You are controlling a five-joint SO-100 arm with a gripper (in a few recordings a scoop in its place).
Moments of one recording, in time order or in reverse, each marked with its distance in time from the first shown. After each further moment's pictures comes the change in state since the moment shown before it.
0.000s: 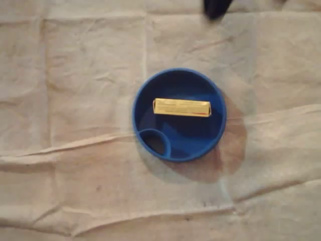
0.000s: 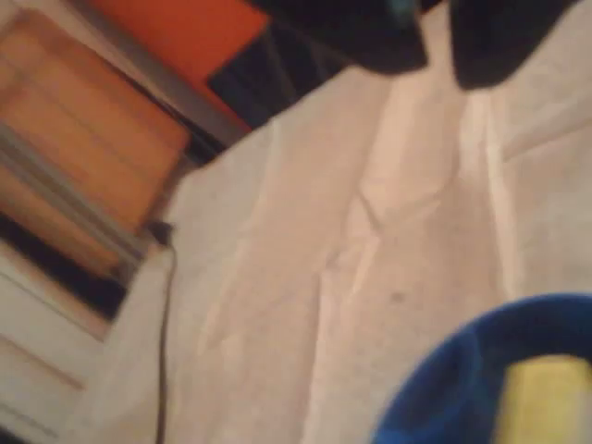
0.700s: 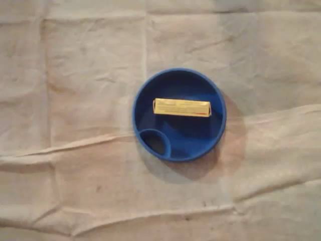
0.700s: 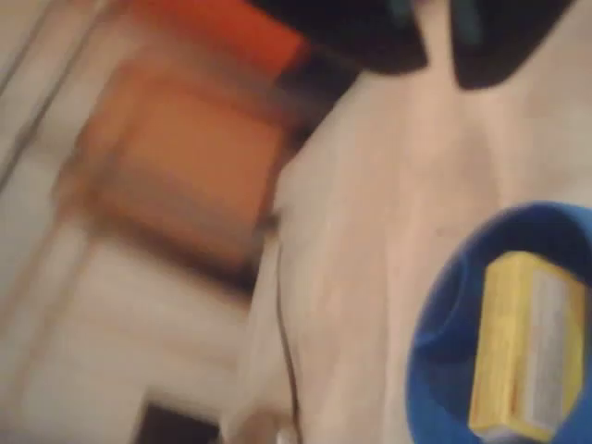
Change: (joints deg) arm -9.7 49.2 33.0 0.0 17.1
